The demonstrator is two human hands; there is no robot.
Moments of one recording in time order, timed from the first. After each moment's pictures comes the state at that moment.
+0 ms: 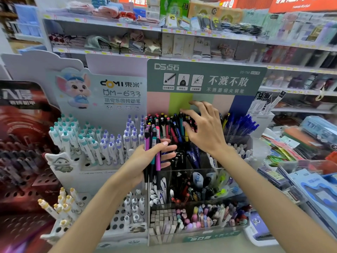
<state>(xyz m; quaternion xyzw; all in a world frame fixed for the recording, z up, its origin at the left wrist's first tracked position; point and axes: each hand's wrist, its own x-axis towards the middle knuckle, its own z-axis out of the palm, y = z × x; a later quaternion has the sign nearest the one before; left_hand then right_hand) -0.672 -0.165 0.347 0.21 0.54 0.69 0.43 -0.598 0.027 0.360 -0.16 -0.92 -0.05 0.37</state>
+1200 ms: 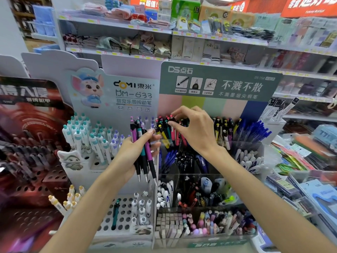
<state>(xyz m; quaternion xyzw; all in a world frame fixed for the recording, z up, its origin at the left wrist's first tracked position) -0.697 -0.186 0.365 0.10 0.54 0.76 0.34 -0.630 -0.023 0.382 -0.11 -0.90 0.11 0.40</state>
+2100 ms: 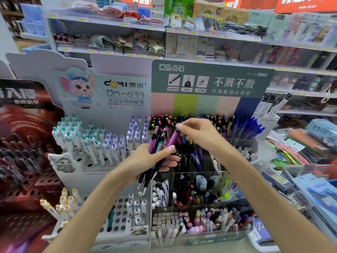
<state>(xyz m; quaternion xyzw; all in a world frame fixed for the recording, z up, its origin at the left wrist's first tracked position) -0.682 -0.171 0.355 0.28 0.60 0.61 0.44 -0.588 -0.026 0.401 -0.22 -0.83 0.48 0.19</state>
